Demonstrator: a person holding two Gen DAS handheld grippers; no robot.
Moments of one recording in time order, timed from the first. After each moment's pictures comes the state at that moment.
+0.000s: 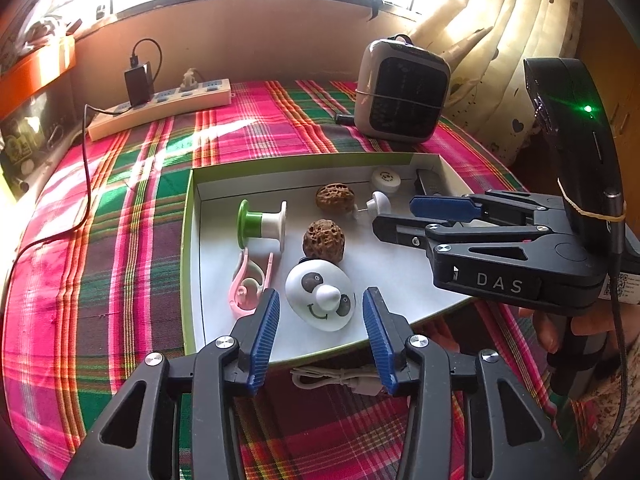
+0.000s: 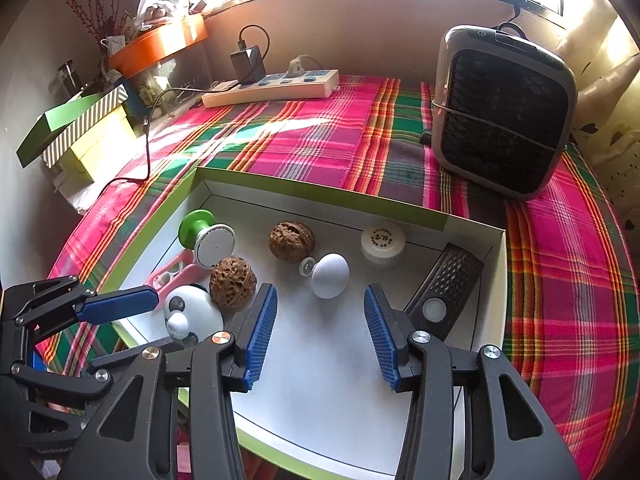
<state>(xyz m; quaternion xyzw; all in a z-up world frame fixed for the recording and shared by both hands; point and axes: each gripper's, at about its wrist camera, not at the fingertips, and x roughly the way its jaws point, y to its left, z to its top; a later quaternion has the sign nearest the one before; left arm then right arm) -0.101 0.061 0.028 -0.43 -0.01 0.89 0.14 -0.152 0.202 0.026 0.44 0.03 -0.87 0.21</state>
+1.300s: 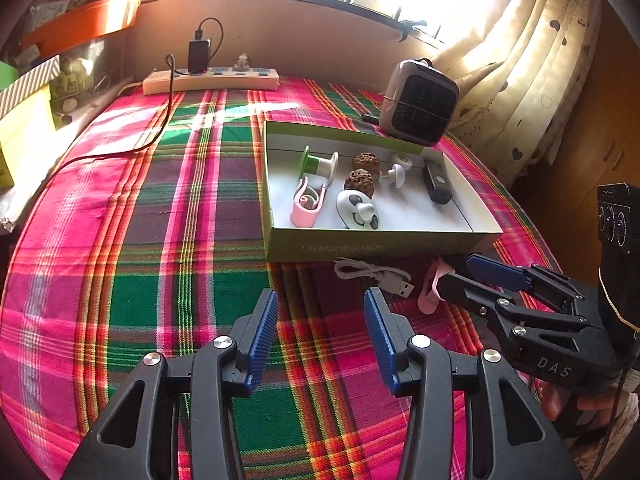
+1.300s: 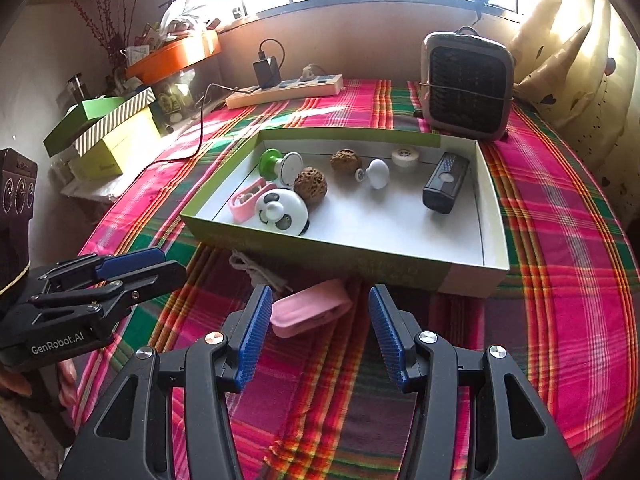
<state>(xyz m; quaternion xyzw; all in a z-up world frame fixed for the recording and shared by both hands) -0.029 0.005 0.024 -0.42 -0.08 0.90 0.12 -0.035 0.186 0.026 0.41 0.00 -0.89 0.18</state>
